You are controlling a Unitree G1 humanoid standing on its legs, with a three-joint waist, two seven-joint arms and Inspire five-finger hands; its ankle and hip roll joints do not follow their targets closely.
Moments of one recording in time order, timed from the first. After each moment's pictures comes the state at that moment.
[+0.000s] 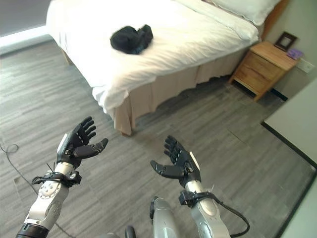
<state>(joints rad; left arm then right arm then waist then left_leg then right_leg) -0.02 0.39 -0.12 0.11 -0.49 -0.17 0.03 0.22 -0.37 0.17 0.04 0.55 -0.13 0.06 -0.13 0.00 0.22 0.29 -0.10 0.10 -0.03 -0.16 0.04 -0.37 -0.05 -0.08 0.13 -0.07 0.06</state>
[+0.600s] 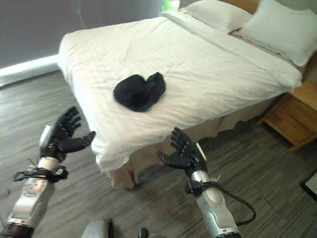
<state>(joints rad) -0.01 0.57 0.01 0.03 -0.45 -0.19 0.10 0.04 -0.44 0.16 0.10 0.61 -0.16 0.06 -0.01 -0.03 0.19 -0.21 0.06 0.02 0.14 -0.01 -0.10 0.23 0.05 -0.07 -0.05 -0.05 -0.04</state>
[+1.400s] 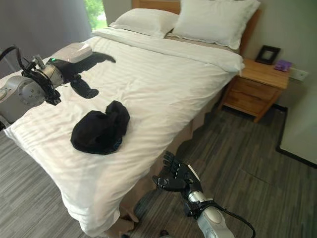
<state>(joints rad) -1.26 1.02 -1.02 0.56 0.07 -0.21 -0.03 0.21 -0.42 0.18 0.16 0.61 -0.08 0.17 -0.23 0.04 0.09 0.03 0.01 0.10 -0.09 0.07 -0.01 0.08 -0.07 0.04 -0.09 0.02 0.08</state>
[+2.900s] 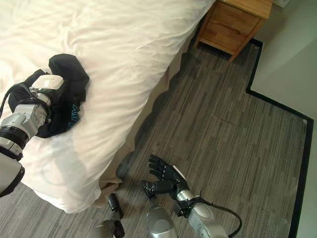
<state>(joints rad) -1.12 0.74 -0.72 1.17 0.52 -0.06 0.05 0.13 -0.46 0.33 0.18 0.65 -0.08 0.19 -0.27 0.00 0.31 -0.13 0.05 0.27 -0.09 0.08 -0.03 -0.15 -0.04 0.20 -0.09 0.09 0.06</state>
